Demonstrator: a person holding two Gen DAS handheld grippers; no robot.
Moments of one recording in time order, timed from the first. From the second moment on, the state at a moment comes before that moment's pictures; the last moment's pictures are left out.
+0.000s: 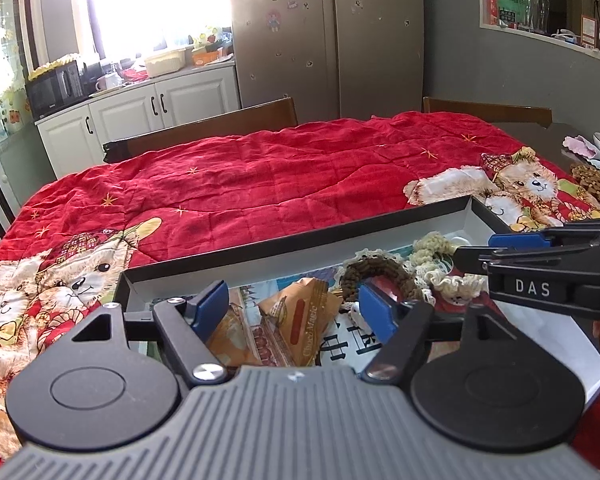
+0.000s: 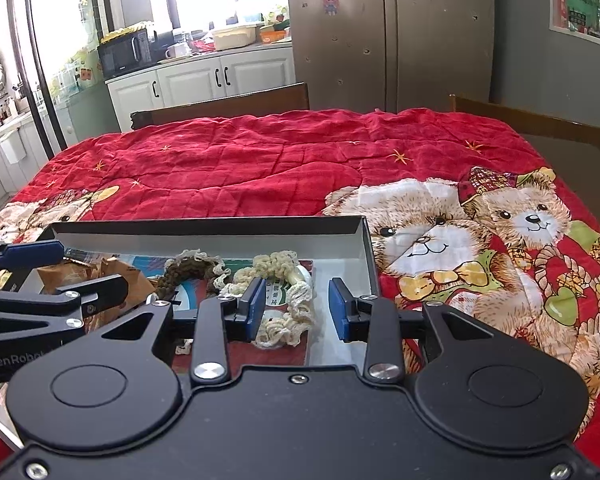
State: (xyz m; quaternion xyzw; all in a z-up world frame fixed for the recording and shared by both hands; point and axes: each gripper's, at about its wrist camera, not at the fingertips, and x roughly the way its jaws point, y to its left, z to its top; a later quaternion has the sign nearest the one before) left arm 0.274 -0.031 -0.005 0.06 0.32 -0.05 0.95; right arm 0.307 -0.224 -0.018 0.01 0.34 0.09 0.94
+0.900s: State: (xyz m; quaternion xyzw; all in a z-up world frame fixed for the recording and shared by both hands) left arm 0.239 -0.017 0.014 0.06 0.30 -0.06 0.95; right arm 0.259 -0.219 0.012 -0.01 0.31 0.12 0.94
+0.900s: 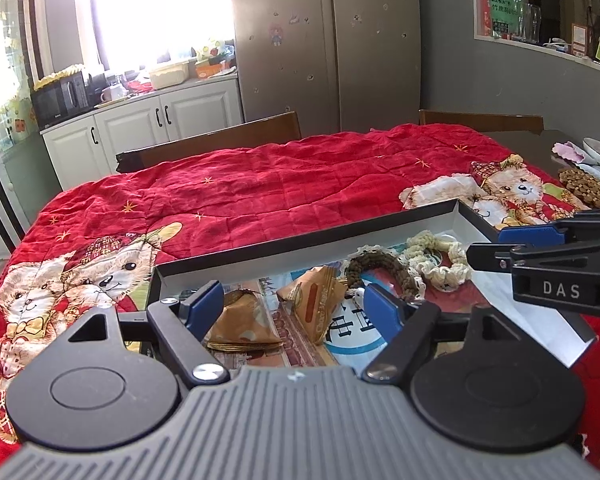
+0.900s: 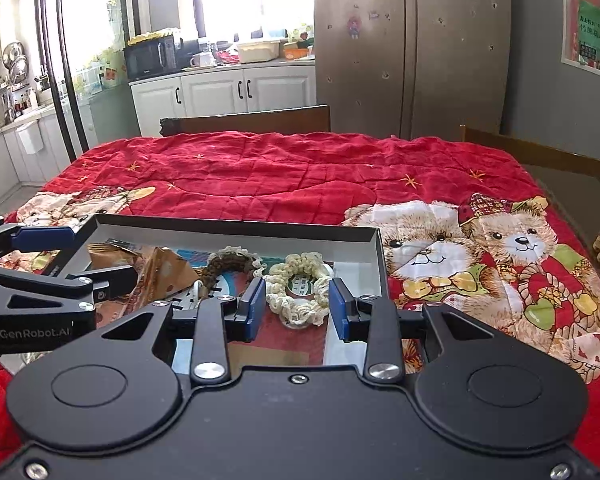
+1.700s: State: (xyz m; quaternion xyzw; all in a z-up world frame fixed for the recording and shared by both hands) left arm 0.183 -0.012 0.037 0.08 0.27 -0.09 0.96; right arm 0.201 -0.227 0.039 -0.03 0.28 0.15 0.95
